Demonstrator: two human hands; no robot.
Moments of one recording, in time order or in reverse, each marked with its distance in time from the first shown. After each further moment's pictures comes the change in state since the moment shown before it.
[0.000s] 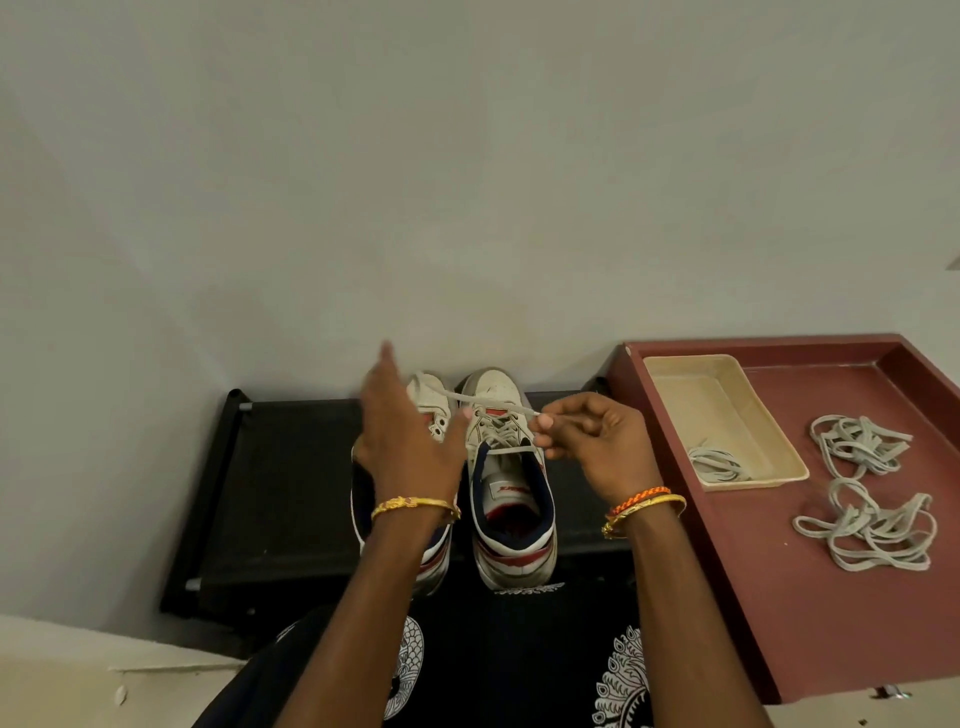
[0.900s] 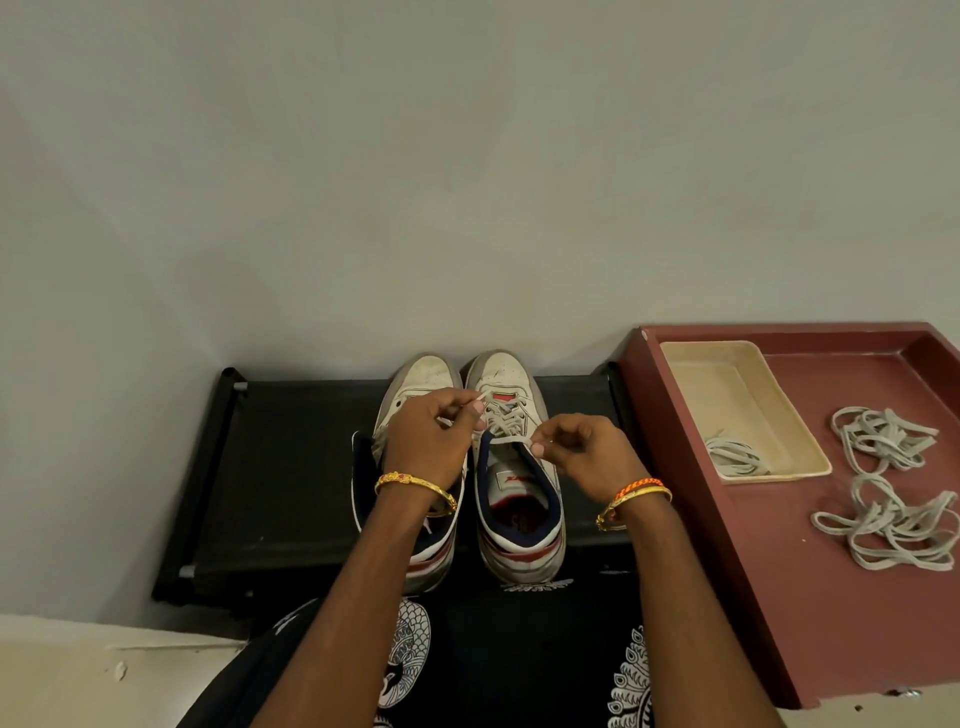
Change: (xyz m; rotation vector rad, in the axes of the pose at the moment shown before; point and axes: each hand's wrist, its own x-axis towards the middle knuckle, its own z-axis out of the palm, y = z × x) left_hand 0.021 -0.027 0.027 -0.270 -0.240 0.011; right_hand 0.022 0.047 0.002 -0.511 -0.174 0.091
